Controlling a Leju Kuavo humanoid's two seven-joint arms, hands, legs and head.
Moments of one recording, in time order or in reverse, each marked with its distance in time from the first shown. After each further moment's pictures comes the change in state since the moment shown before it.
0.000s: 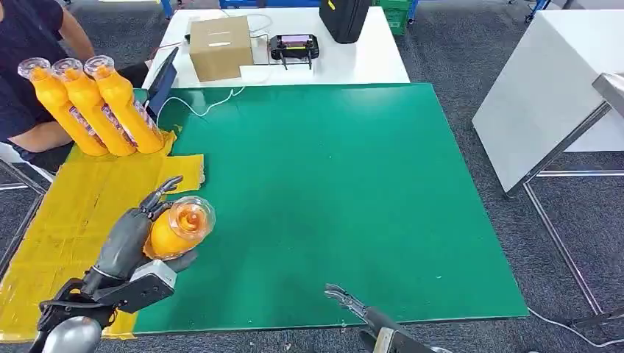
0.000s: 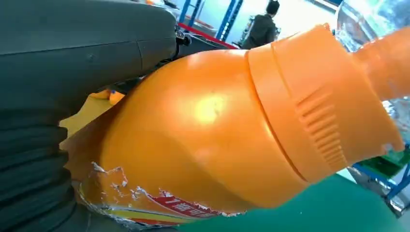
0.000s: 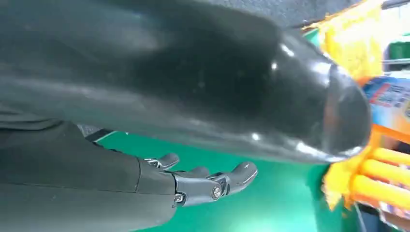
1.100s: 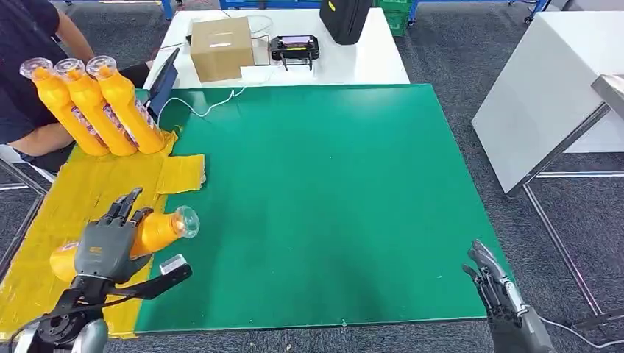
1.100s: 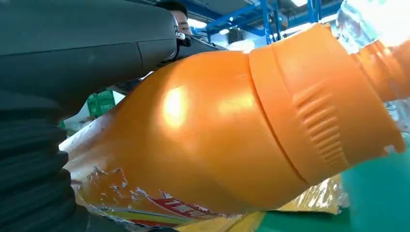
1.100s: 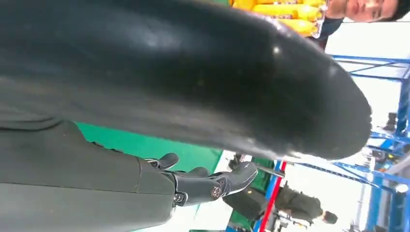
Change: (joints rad) left arm -0.005 -0.033 0.112 0.233 -0.757 0.171 0.171; right arm 0.481 0.341 -0.790 -0.402 -0.011 0.167 -0.243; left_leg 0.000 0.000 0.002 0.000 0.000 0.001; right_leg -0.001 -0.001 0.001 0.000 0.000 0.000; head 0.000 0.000
